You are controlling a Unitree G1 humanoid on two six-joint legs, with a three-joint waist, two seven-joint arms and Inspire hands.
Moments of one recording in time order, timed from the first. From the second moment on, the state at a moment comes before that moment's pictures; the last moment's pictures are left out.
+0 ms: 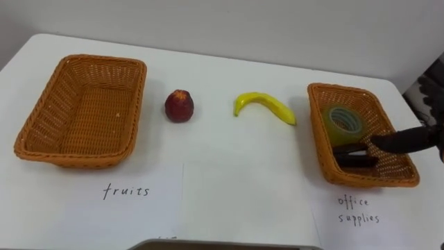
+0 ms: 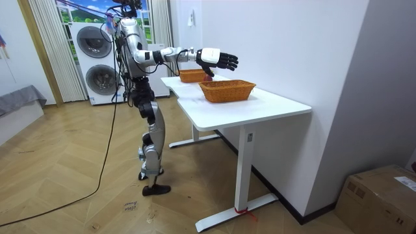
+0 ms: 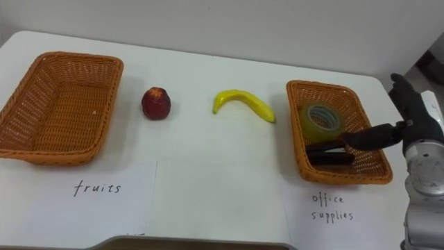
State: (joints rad) left arm 0.29 0.22 0.27 0.96 0.12 0.16 0.18; right arm -0.08 -0.44 -0.33 0.11 -0.32 0.28 0.12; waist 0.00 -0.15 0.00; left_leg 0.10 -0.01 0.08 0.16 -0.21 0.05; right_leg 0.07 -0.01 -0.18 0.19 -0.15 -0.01
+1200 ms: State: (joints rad) left arm 0.28 0.21 0.27 0.96 0.12 0.18 0.17; right arm -0.15 -0.44 -0.33 -0.06 -0.28 0.28 0.13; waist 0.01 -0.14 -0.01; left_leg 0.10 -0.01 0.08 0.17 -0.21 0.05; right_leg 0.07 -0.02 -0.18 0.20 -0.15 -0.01
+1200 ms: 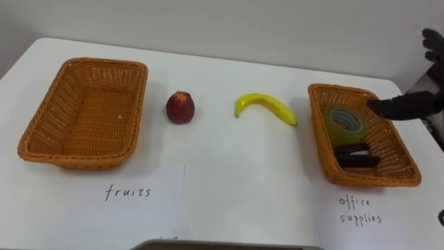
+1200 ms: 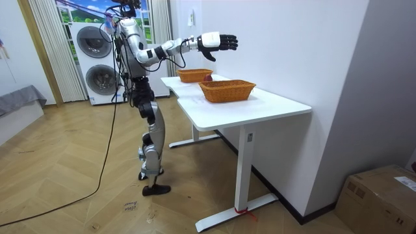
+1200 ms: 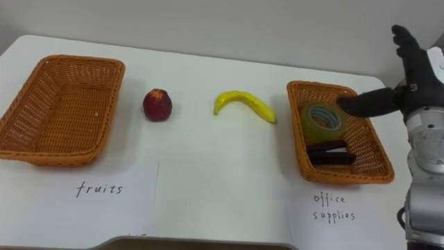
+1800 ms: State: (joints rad) left arm 0.30 0.23 0.27 0.97 0.14 0.18 0.16; right arm -0.26 -0.54 -0.24 0.04 -0.24 0.28 0.16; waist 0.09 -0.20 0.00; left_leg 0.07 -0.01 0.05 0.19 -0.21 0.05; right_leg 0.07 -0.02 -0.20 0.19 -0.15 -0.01
